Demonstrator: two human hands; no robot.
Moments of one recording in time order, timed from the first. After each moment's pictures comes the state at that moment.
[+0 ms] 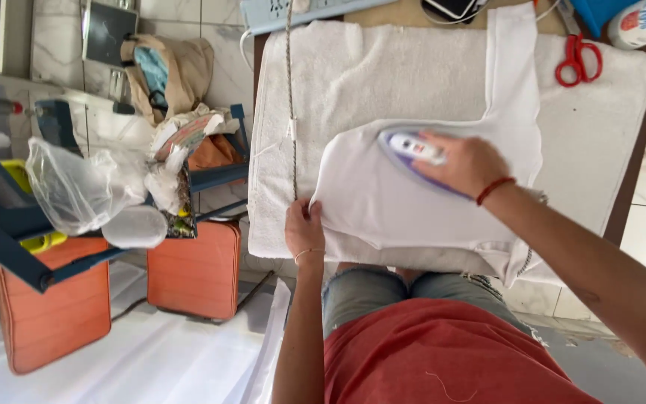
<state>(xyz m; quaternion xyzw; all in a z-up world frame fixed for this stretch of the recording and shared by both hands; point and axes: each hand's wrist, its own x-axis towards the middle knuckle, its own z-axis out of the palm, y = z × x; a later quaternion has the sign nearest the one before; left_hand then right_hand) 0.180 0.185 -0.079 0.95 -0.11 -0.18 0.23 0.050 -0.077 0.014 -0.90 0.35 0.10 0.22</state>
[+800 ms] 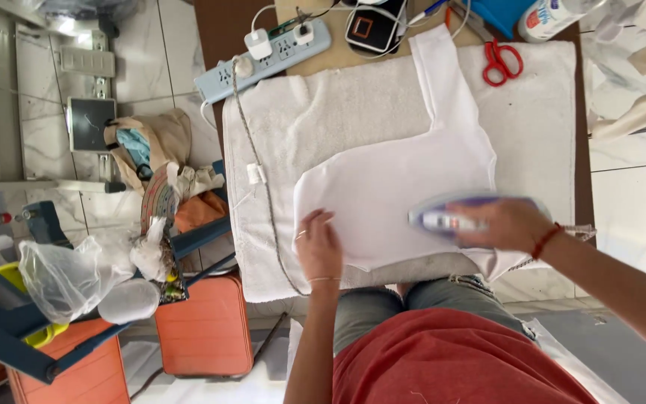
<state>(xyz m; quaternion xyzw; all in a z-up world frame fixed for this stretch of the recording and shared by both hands) 0.165 0.128 -0.046 0.89 -0.34 -0.08 0.30 -0.058 -0.076 0.047 -0.79 0.46 0.27 0.30</state>
